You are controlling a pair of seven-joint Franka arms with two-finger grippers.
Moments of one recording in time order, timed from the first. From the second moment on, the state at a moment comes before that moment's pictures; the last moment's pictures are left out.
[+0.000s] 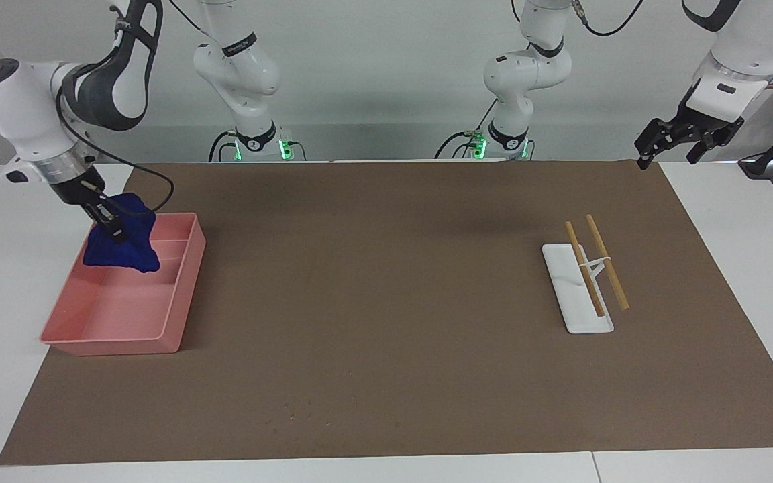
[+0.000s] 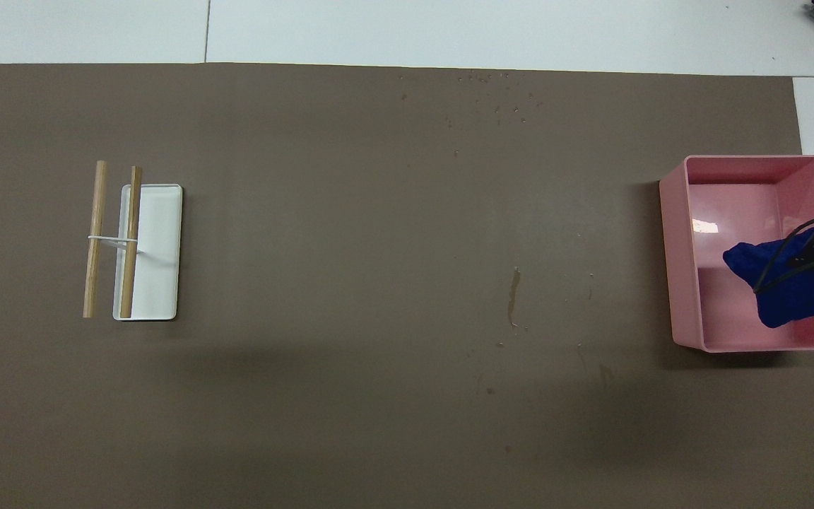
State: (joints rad) left arm 0.15 -0.03 -0.10 -1.53 0.07 1.48 0.06; right arm -0.47 0.02 0.08 -2.08 0.12 2.17 0.23
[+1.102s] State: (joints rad) left arm 0.07 -0.03 -0.04 -1.53 0.07 1.48 0.06; right arm -0.54 0.16 0.08 -2.21 0.26 2.34 0.13
